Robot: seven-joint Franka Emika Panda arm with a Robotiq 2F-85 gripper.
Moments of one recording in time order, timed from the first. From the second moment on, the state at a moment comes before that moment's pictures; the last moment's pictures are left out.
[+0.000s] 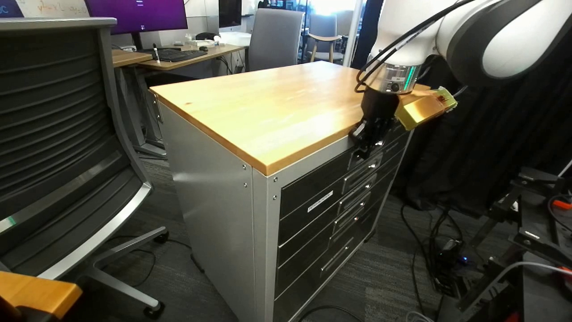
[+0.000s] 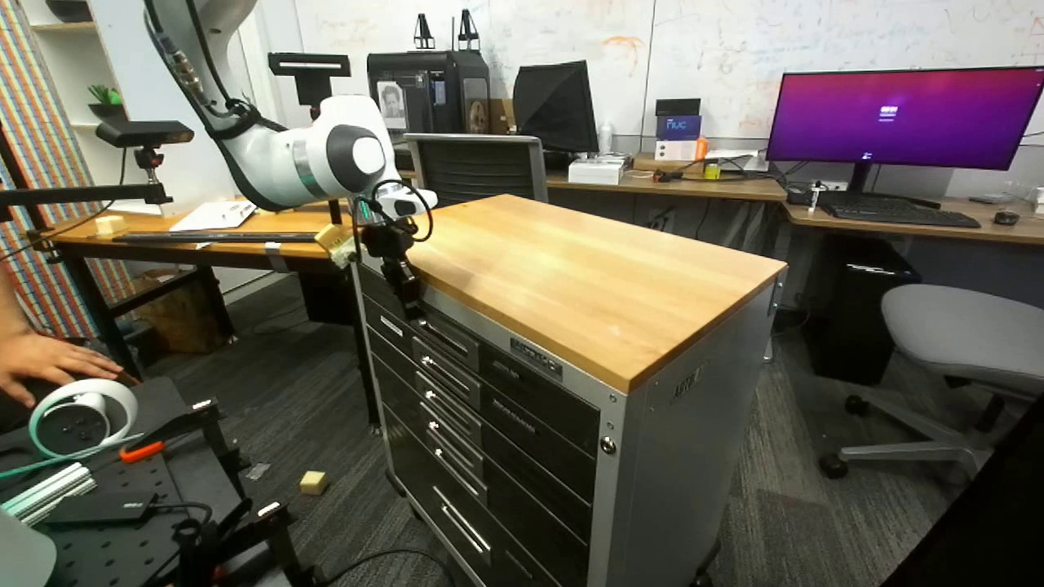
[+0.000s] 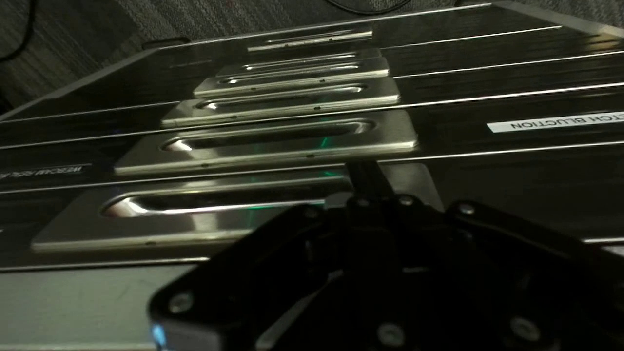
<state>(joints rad) 0.34 0.38 -0.08 -2.30 -0.38 2.71 0.78</state>
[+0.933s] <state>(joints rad) 0.24 -0.03 0.09 -2.14 -0.02 1.86 0.33</state>
